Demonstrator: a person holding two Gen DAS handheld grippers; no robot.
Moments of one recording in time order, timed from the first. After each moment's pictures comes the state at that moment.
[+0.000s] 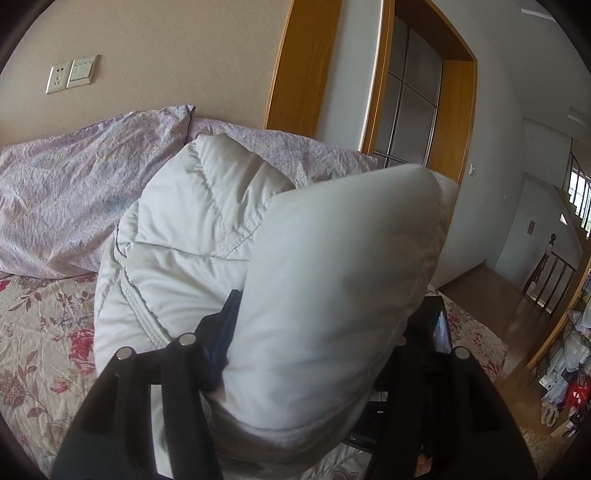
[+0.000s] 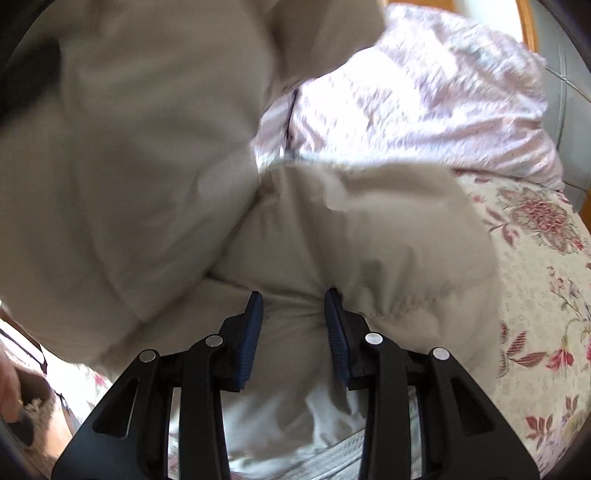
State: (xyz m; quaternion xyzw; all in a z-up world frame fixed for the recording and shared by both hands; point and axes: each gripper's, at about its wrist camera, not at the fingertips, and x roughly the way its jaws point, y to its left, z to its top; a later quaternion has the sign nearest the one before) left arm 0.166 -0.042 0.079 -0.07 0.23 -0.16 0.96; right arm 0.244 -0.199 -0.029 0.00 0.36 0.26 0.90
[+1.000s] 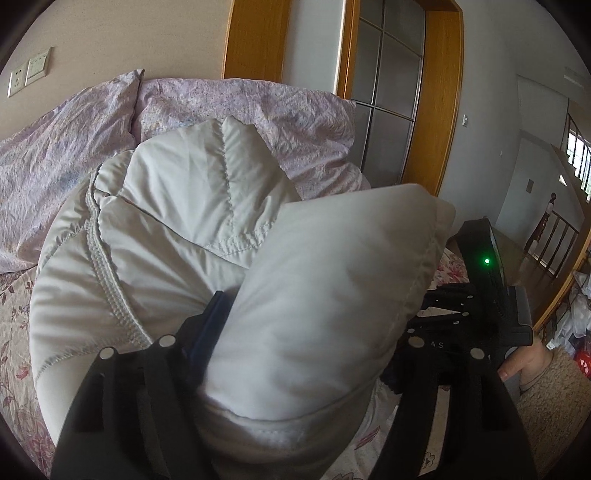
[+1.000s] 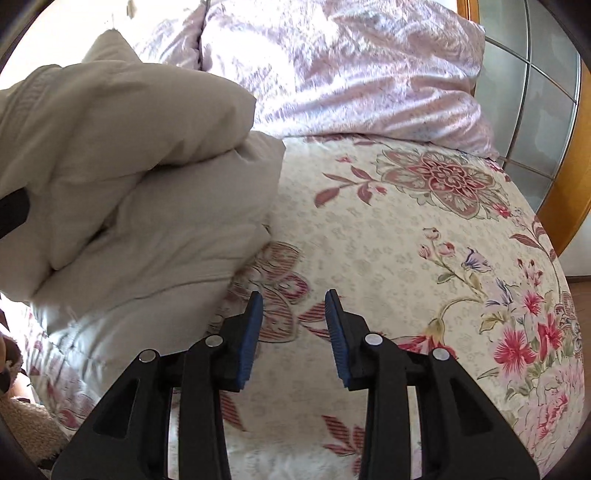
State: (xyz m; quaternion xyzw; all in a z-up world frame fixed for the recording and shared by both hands) left arm 0.188 -0.130 0.030 -0.01 0.30 -0.18 0.94; right arm 0.257 -0.348 -0.057 -0.03 0.38 0.19 0.90
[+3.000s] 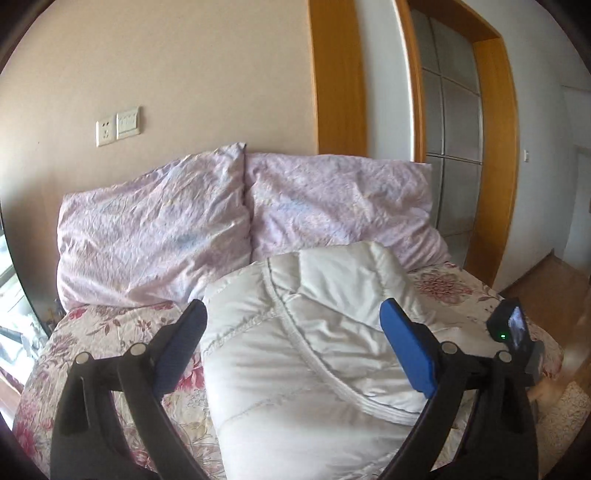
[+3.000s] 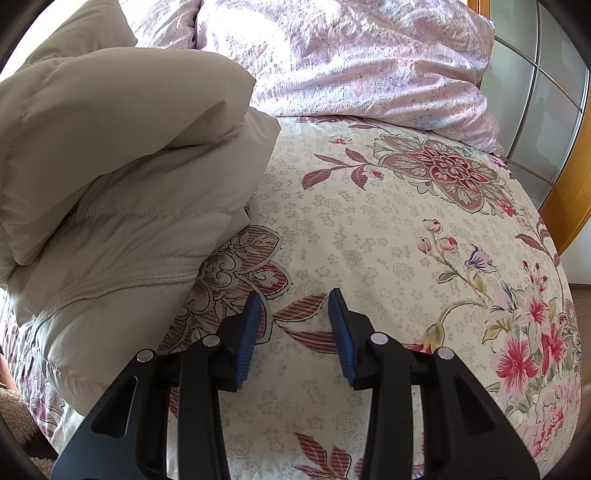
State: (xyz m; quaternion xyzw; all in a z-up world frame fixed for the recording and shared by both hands) left arm 0.150 -0.069 0.117 0.00 0.22 -0.01 0.98; right arm 0.273 -0.346 -0.072 -0.05 0.40 0.19 0.90
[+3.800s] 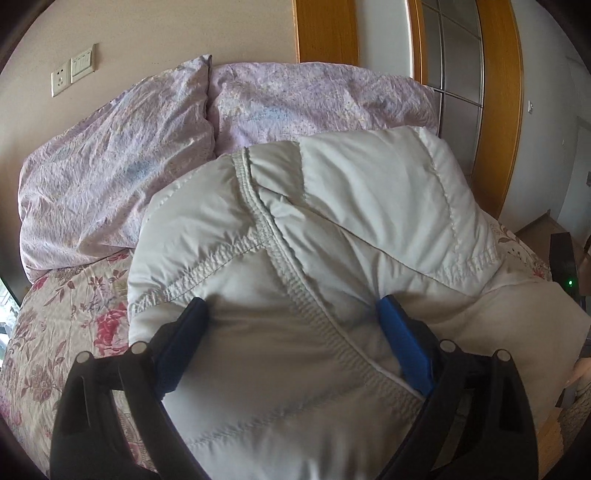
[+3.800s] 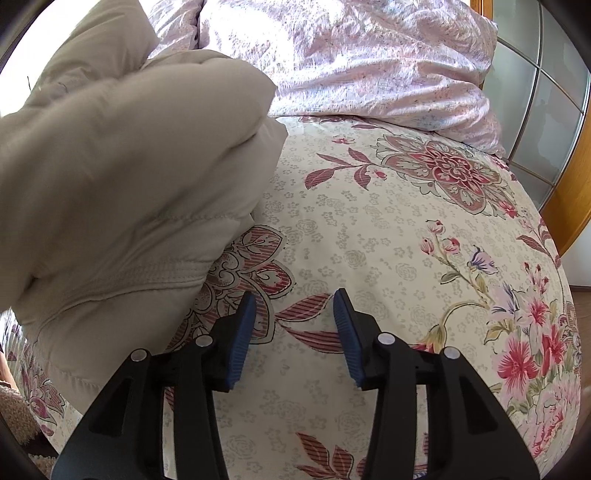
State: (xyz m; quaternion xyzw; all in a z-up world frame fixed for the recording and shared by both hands) left arm 0.221 -0.089 0.023 0.03 0.32 -0.04 0.95; right arm 0.273 -0.341 -0.073 -0.06 0.40 0.19 0.90
